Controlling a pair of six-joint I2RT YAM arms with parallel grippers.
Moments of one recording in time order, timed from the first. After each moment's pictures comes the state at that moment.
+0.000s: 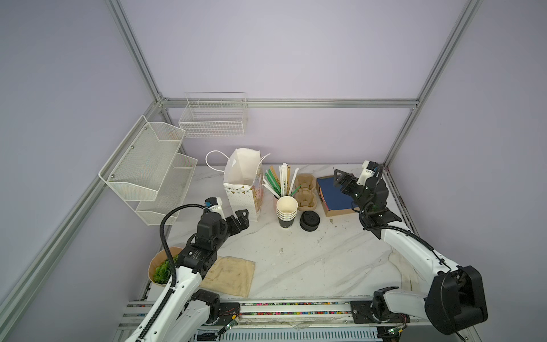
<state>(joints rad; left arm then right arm) -0.31 0.79 0.65 -0.38 -0.05 -0.64 0.31 1.28 0.89 0.20 0.02 0.59</state>
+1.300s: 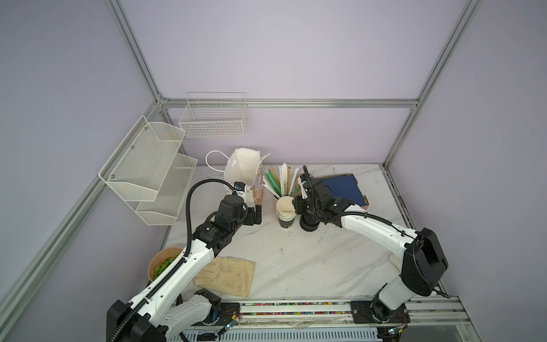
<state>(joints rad) -0.46 1.07 0.91 -0.41 -0.21 -0.24 0.72 1.62 1.27 -0.34 0.06 0.44</state>
